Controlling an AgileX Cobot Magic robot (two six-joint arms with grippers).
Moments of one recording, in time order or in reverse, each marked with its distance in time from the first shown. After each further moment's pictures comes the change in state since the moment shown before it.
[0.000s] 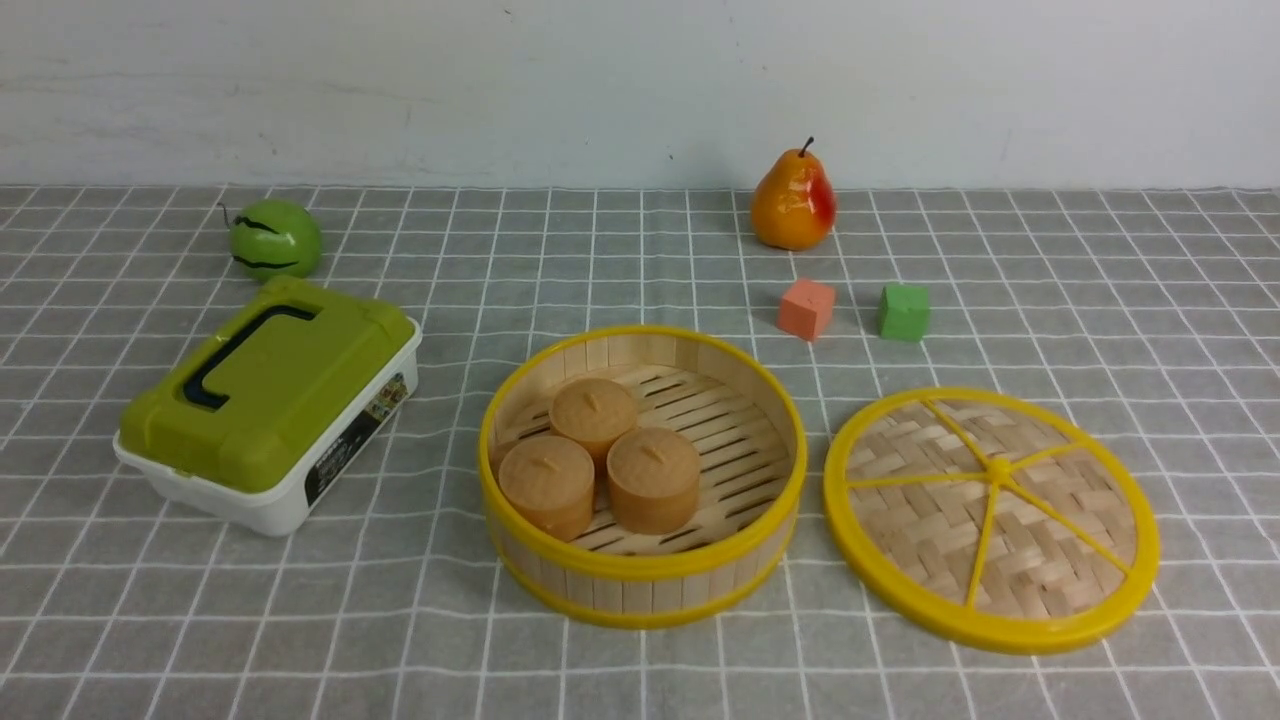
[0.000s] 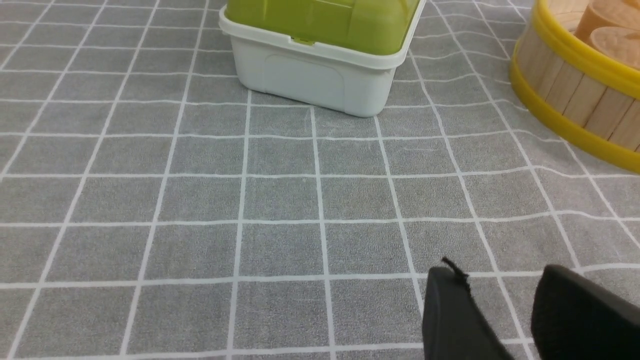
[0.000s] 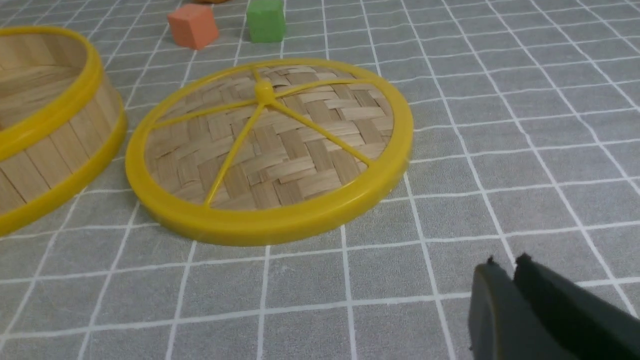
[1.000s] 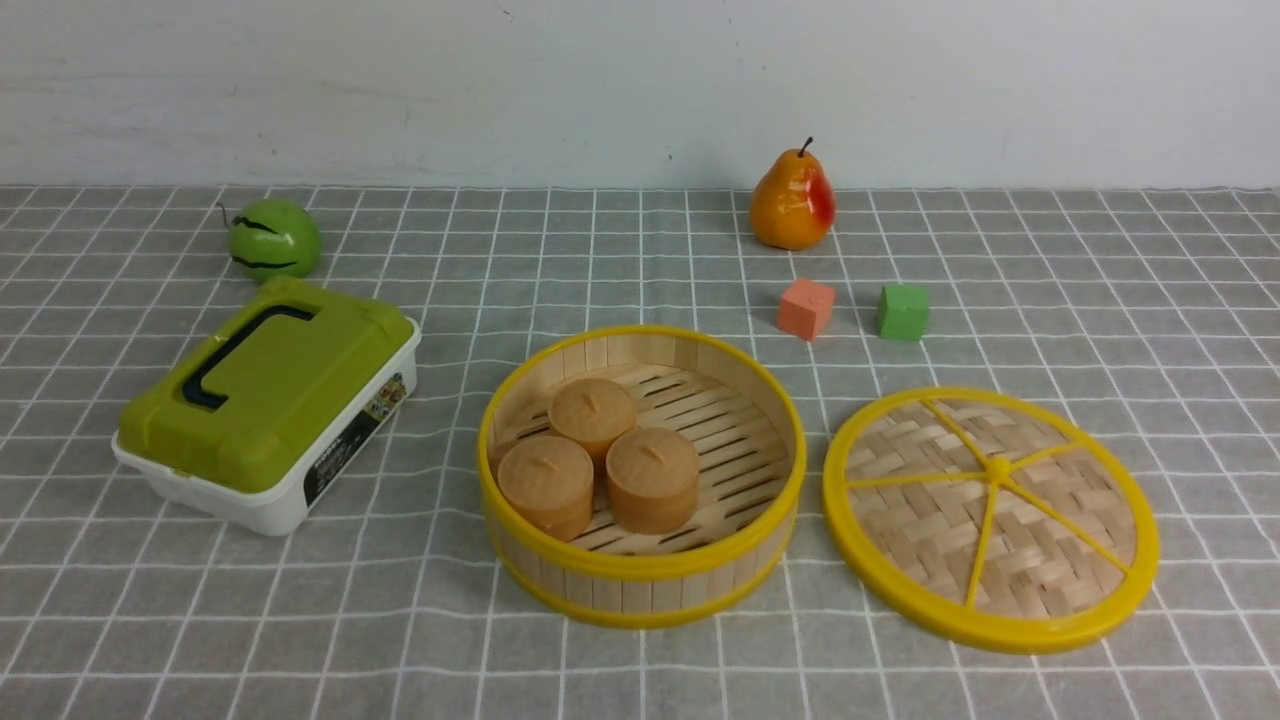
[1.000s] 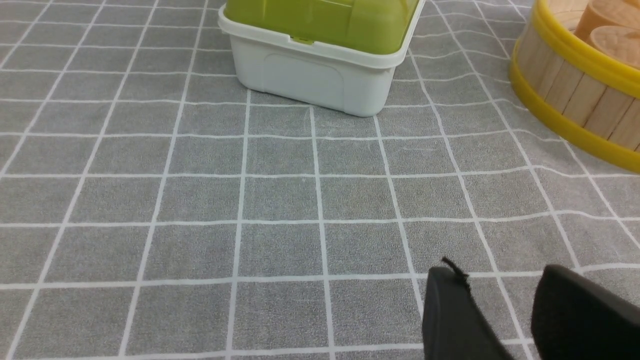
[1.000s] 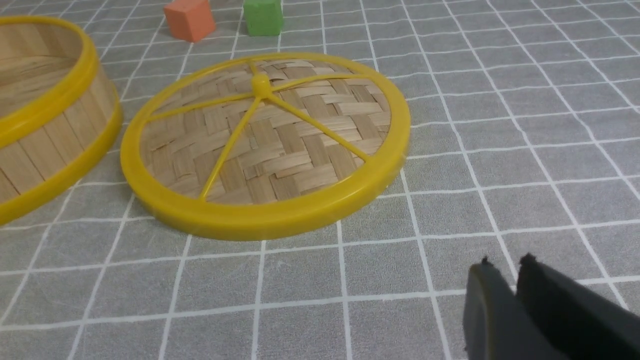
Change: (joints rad) right arm -0.002 0.000 -0.002 0.000 0.005 -0.016; left arm 0.000 0.000 0.000 0.000 0.000 0.000
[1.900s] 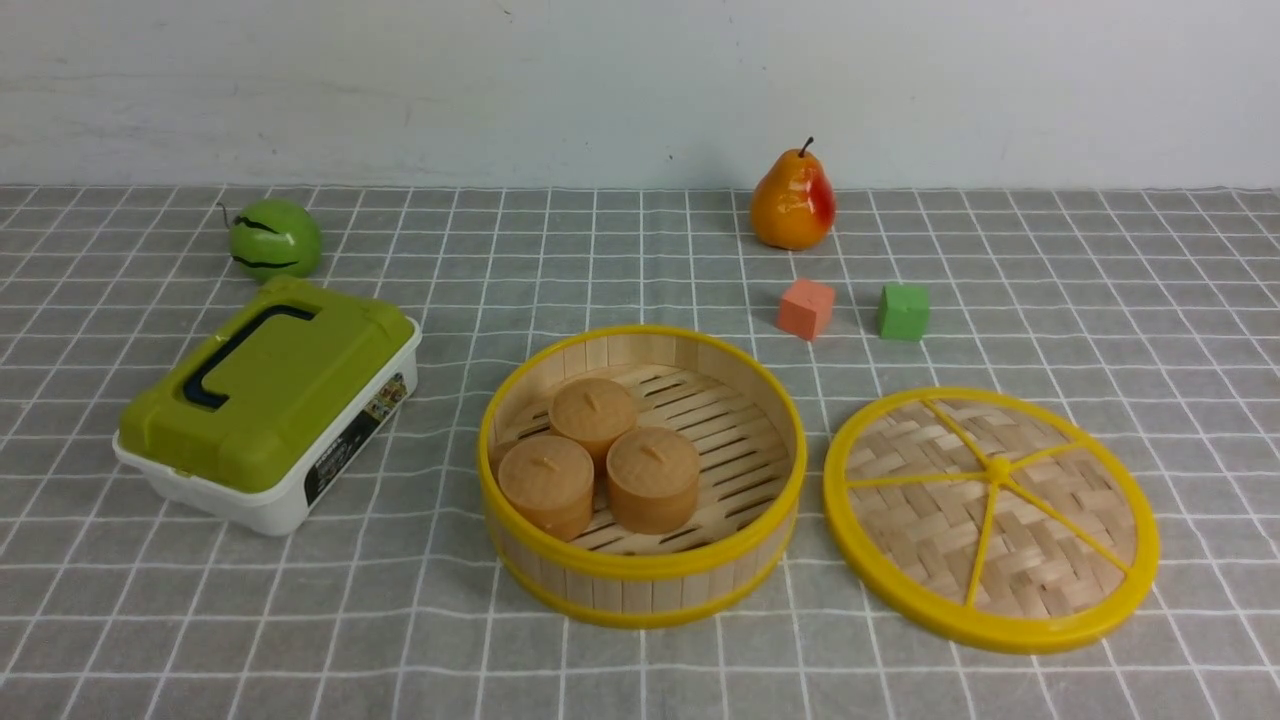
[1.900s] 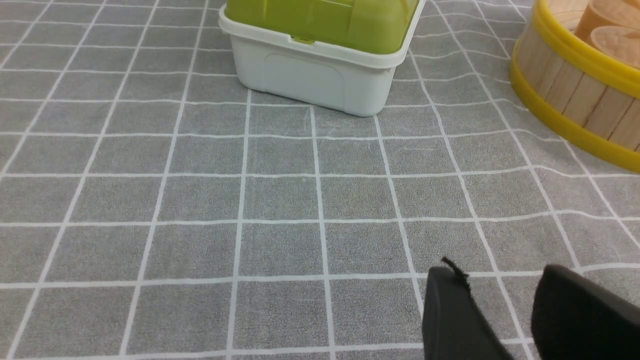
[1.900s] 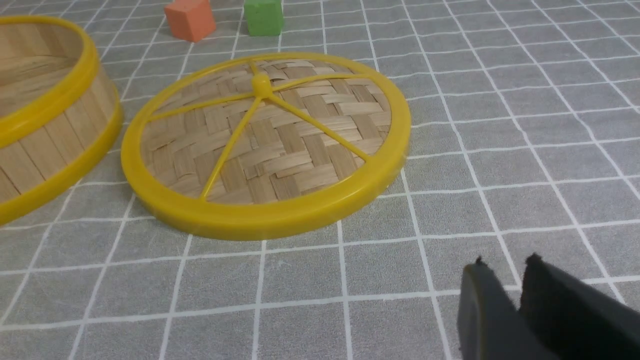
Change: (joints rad) right arm 0.000 0.000 0.000 0.000 0.001 0.000; left arm 0.000 0.000 0.000 0.000 0.000 0.000
